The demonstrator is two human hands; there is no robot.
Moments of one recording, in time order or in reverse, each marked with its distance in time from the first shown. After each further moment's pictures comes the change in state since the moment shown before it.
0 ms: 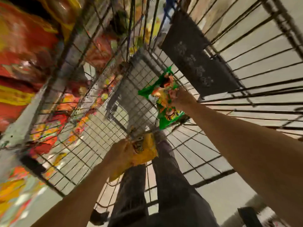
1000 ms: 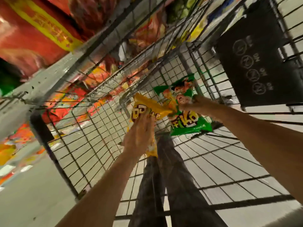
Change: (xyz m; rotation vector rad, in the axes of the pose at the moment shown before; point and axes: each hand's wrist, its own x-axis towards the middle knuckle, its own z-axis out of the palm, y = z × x) left_hand 0.030 0.006 0.014 -0.330 0.556 0.078; right_hand 0.030 -0.002 0.039 0.116 -0.262 -0.173
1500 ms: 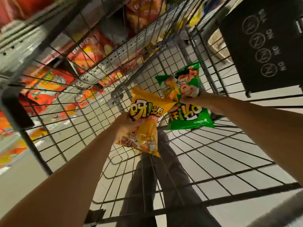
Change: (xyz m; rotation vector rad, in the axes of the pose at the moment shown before) left_hand 0.032 -0.064 -0.005 -0.550 -0.387 -0.383; right_hand 0.003 0.011 0.021 0.154 0.011 0.142
